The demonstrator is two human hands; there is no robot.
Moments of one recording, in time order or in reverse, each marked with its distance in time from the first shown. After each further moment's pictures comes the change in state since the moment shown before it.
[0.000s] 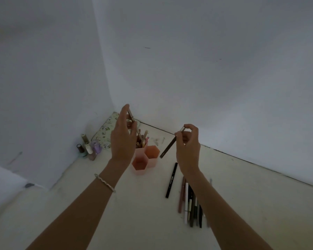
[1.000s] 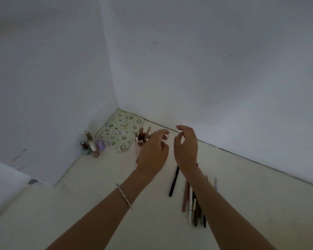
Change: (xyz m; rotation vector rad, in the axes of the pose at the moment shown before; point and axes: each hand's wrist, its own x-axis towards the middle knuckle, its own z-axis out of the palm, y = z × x) left_hand -0.050 0.028 0.031 -0.037 -0.413 -0.006; right_hand 0.002 0.021 0.019 -0.348 0.017 -0.298
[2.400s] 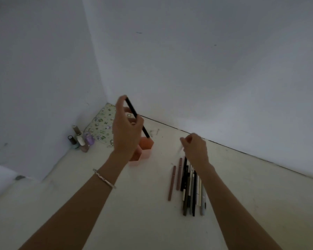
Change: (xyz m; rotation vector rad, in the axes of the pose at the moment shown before) left_hand 0.030 0.003 -0.032 -0.285 0.365 -0.120; right_hand 0.004 0.041 -0.059 -0.215 -0.325 0.481
